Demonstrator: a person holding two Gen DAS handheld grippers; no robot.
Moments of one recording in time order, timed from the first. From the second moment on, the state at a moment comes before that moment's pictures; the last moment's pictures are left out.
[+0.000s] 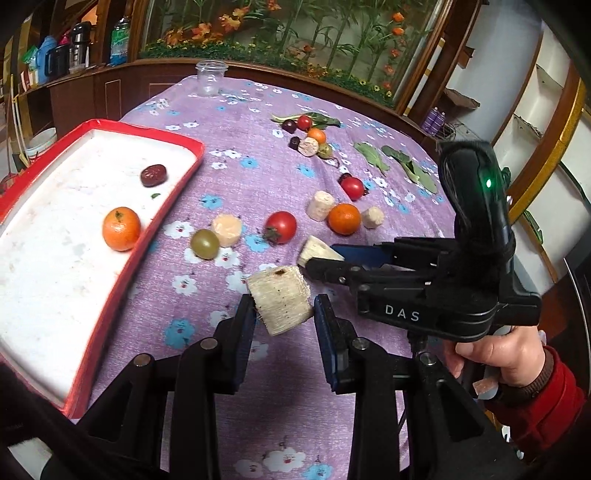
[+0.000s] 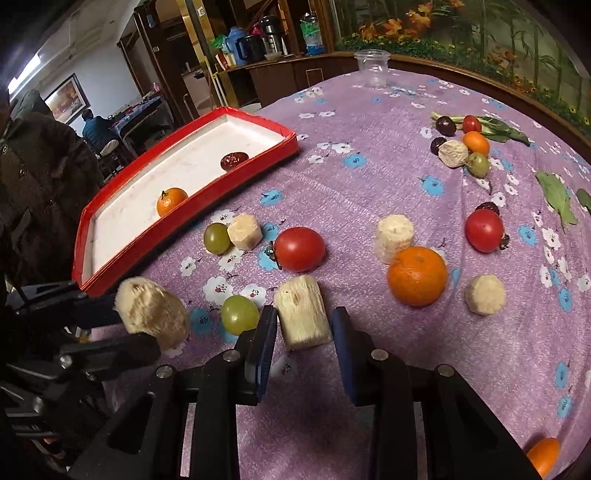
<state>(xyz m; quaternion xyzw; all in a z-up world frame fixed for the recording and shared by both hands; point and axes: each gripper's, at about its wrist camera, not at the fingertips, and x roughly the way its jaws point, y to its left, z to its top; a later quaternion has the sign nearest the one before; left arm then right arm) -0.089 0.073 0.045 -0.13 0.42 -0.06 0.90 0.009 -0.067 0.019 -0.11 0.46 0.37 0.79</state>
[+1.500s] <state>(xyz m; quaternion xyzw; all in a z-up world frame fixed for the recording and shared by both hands) -0.067 0.199 0.022 -0.15 0.43 0.07 0.89 0.051 0.104 0.034 -0.11 0.46 0.46 0.75</state>
